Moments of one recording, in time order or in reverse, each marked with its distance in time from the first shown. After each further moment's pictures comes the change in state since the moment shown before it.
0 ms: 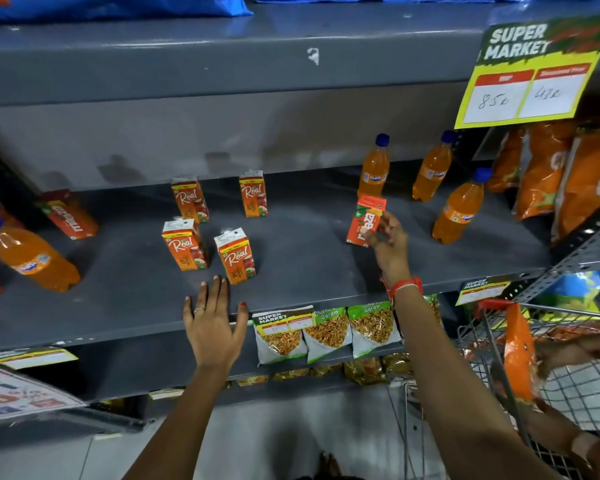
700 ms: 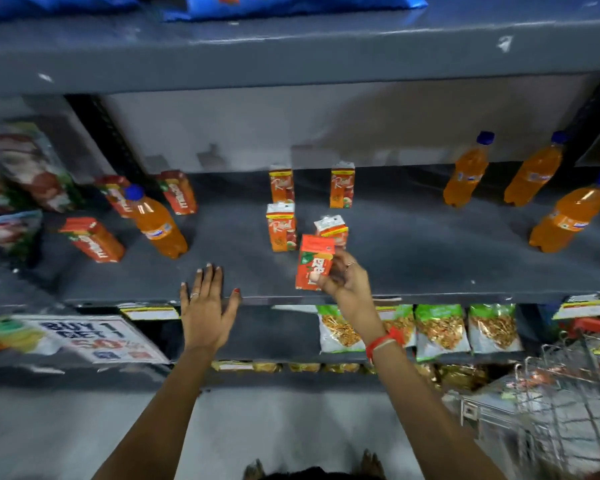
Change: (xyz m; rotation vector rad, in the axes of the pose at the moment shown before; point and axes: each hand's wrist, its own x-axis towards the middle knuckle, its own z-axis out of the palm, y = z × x) left_hand 0.001 -0.146 -0.066 0.078 -0.049 -0.098; right_hand -0.158 0.010 0.157 0.063 -0.467 -0.035
